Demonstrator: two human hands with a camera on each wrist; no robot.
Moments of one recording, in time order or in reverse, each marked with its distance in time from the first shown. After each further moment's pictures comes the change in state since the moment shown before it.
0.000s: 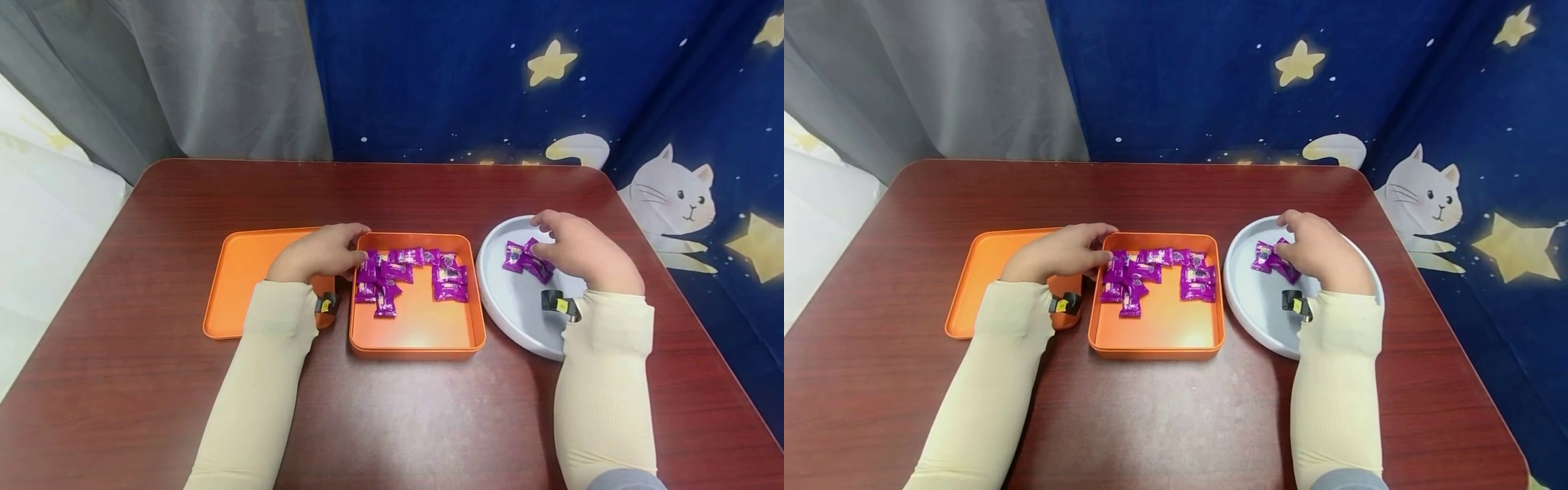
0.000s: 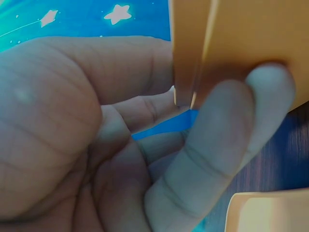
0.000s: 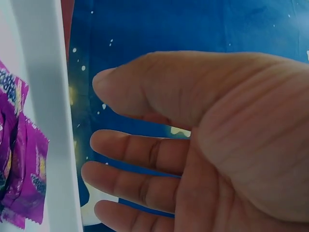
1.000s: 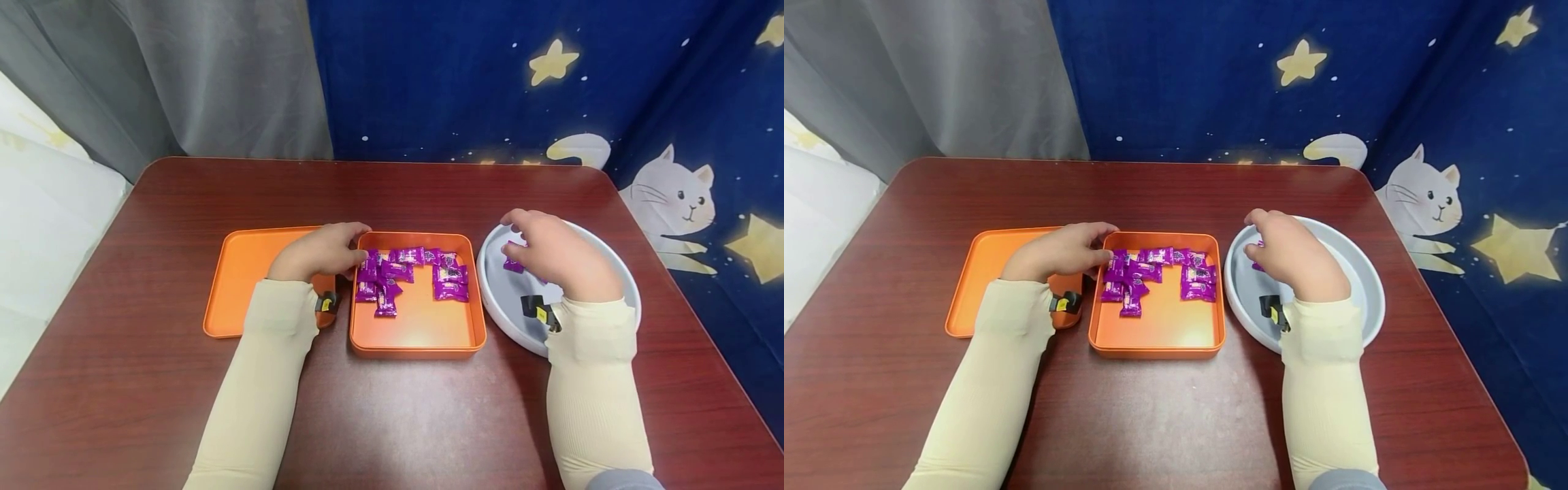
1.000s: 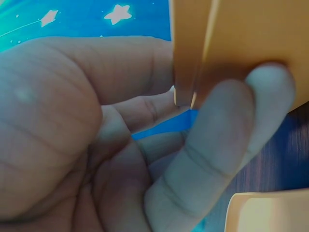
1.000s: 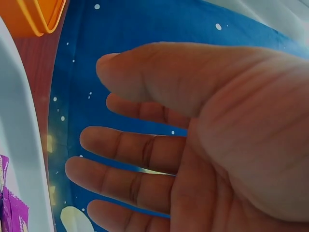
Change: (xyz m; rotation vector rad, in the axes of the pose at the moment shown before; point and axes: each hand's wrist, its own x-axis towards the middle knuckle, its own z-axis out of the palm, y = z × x) left_hand -0.003 0.004 -0.003 -0.001 -0.015 -0.014; right_hand -0.010 -0.053 0.003 -0.045 0.007 -0.108
